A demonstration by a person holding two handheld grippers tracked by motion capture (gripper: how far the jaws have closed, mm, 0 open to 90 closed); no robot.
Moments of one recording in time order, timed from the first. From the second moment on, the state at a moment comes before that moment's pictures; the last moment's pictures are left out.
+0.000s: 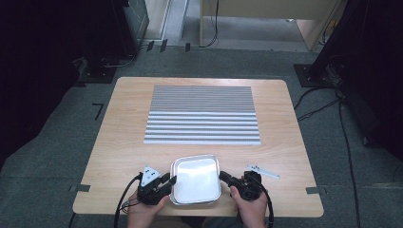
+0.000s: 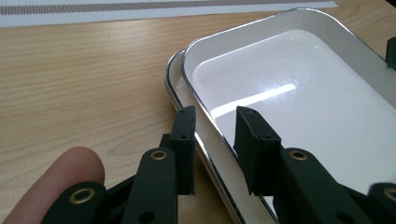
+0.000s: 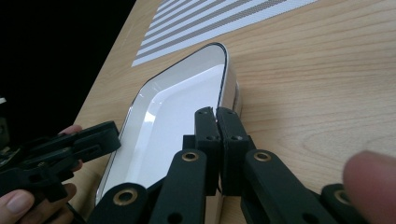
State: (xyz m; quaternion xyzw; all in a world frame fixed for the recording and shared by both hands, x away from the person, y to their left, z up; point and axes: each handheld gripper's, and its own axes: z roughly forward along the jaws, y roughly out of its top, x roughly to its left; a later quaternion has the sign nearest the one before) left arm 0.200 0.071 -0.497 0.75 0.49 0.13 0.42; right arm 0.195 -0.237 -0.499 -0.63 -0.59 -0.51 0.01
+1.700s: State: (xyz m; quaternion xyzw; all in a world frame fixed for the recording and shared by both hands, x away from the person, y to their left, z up) left arm 0.195 0.052 -0.504 0.76 0.49 0.10 0.42; right arm 0.184 -0.223 -0.493 -0.61 -0.64 -0.45 -0.10
